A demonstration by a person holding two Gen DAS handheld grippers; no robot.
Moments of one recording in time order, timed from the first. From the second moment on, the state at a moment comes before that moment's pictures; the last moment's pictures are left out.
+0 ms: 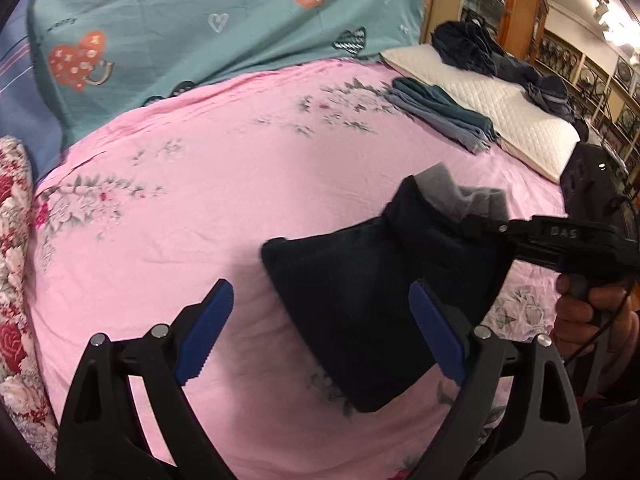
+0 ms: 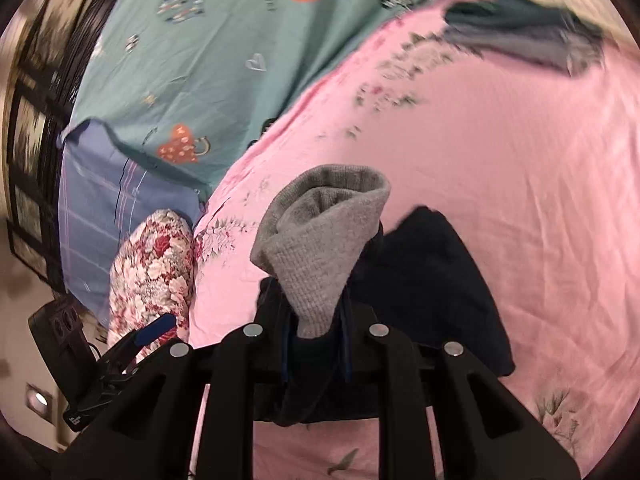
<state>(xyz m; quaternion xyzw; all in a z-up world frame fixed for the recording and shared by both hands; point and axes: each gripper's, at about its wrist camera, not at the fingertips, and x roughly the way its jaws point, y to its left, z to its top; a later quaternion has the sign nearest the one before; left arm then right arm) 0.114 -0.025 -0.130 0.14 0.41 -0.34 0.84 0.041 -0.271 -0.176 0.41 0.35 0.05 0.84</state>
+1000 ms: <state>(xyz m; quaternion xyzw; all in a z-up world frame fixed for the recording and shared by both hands) 0.117 -0.103 -0.213 0.19 0.44 -0.36 0.80 0.084 -0.287 -0.192 0.29 0.44 0.06 0.85</state>
